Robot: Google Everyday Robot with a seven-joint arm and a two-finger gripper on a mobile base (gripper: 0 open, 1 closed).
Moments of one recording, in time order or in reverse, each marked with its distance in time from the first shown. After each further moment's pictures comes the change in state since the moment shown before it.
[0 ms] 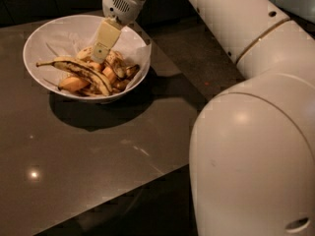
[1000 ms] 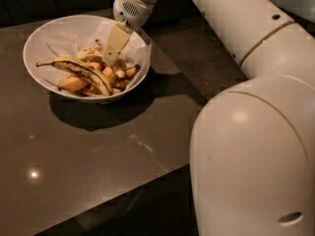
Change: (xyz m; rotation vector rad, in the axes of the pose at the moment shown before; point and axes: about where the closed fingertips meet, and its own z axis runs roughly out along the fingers) arm 0.026 -0.012 0.000 0.006 0.032 0.064
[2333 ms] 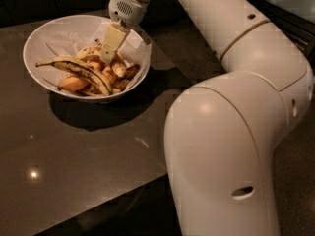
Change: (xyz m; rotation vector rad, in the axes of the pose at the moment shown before) arm -0.004 -0.012 0.012 -0.022 0.055 0.035
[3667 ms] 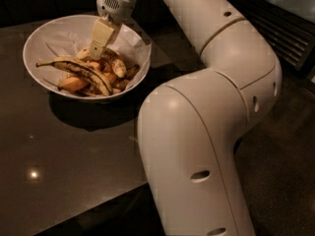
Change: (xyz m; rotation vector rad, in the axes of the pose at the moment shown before) arm -0.027 0.000 0.008 -0.031 0.021 0.031
